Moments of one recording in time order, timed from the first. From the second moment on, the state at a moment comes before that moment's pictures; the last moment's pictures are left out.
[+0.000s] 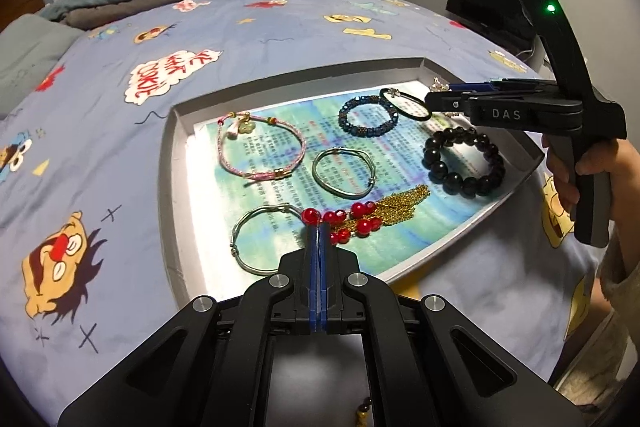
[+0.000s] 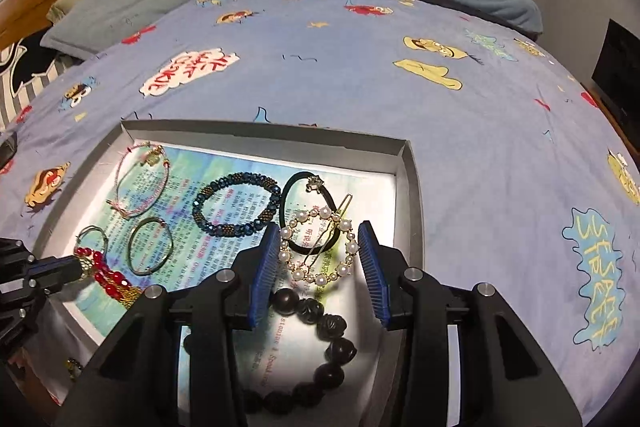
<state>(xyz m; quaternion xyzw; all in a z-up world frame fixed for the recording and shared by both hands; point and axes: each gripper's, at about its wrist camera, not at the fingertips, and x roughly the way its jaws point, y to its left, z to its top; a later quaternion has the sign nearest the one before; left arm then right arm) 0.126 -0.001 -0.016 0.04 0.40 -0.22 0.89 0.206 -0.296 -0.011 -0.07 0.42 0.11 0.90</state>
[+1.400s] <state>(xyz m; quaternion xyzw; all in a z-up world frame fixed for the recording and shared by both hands) 0.102 0.026 0.024 0.04 0.35 -0.12 0.93 0.097 -0.318 0.030 -0.01 0.34 0.14 0.93</state>
